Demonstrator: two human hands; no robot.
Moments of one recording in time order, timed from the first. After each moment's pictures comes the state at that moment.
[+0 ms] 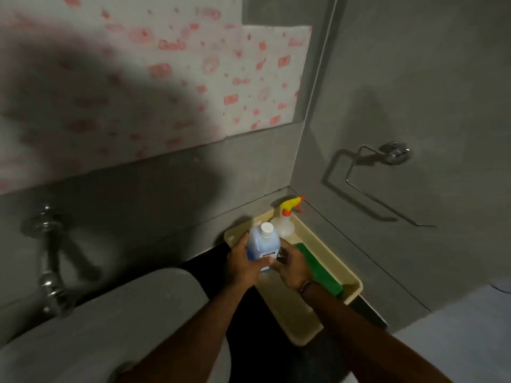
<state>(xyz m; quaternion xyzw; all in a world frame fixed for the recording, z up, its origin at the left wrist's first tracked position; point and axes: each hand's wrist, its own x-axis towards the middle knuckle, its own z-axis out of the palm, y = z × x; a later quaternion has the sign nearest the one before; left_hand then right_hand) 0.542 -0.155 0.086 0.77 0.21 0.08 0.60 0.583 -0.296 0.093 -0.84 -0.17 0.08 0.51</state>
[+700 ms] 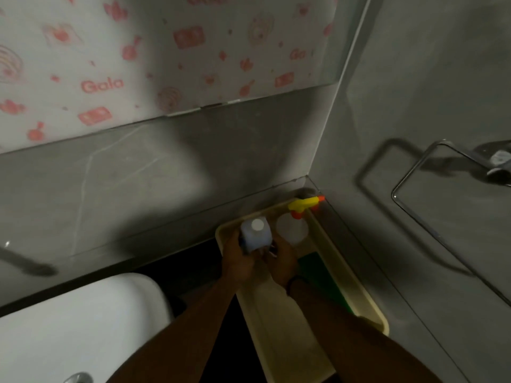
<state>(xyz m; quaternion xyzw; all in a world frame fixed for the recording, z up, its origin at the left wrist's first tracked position) 0.666 -0.153 -0.020 0.71 0.31 0.07 0.63 0.717 -0.269 -0.025 -0.80 -0.14 0.18 0.56</state>
